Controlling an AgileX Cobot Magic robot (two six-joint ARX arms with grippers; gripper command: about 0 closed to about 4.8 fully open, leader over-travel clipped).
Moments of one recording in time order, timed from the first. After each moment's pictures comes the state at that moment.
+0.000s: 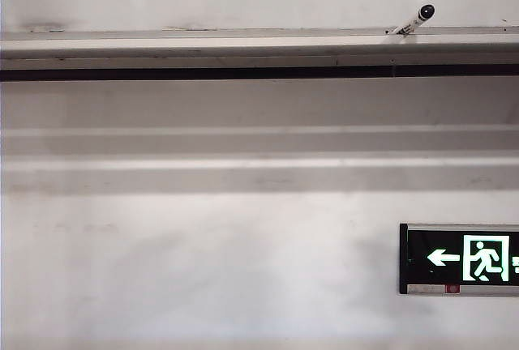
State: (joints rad) left arm -0.67 0.18 0.18 0.12 -0.09 -0.05; right arm 0.41 0.33 0.41 -0.39 0.23 -0.05
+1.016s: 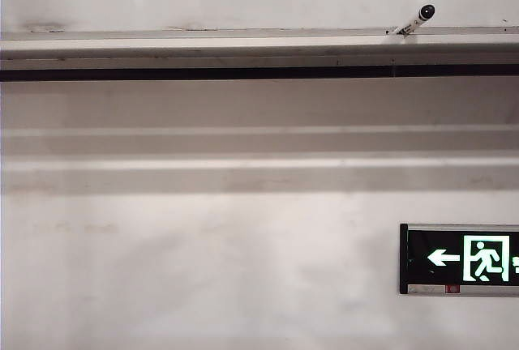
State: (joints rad) left arm -0.16 0.00 0.01 0.00 -0.01 0.03; right arm 0.41 0.33 0.41 -0.40 0.23 -0.05
